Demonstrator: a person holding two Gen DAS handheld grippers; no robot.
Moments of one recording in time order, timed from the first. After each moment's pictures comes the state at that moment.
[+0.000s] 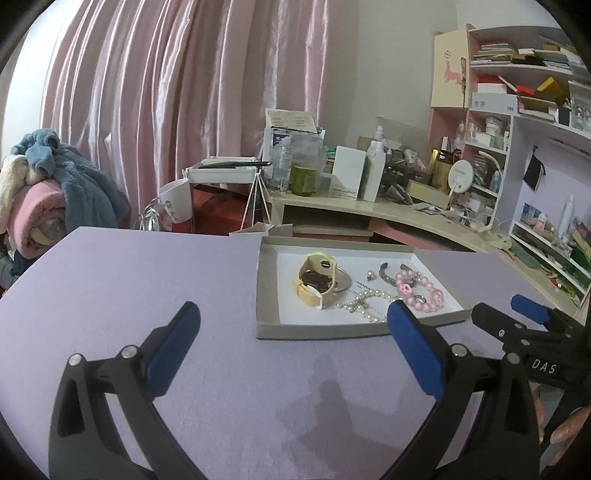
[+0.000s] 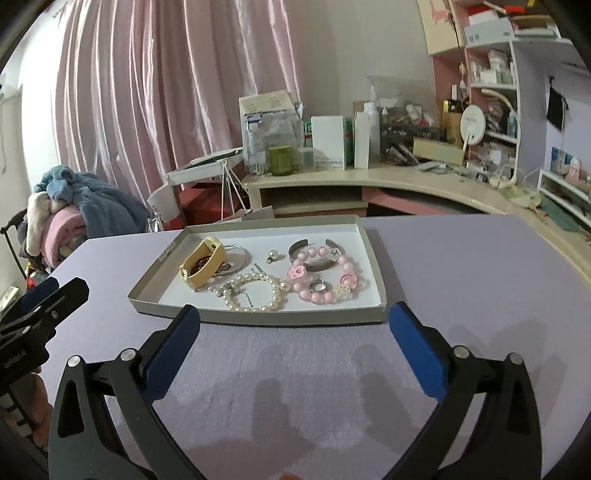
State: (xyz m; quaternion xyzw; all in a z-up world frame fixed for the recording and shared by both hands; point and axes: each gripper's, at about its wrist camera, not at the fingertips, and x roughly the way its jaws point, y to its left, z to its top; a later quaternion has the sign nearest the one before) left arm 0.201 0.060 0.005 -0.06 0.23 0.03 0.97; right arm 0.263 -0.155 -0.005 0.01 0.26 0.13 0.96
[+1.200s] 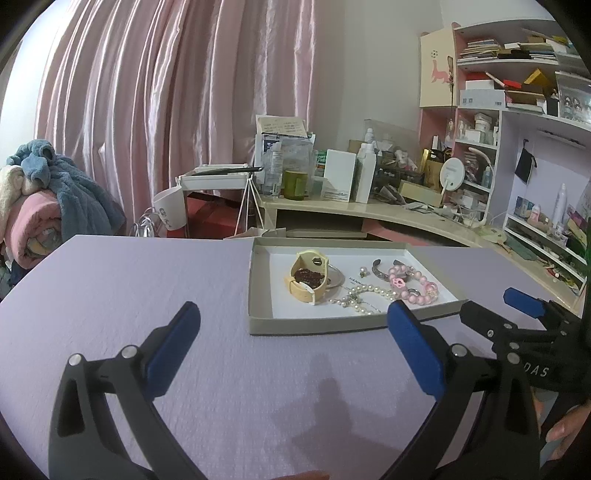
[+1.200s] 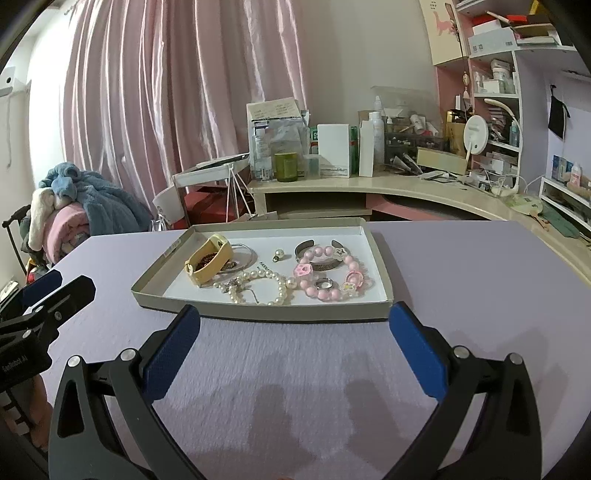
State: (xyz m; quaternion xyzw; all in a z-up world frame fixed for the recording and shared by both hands) left arm 0.193 0.052 -0.002 -0.04 0.22 0.01 0.97; right arm 0.253 -0.150 -0.013 0.01 0.25 0.14 0.96
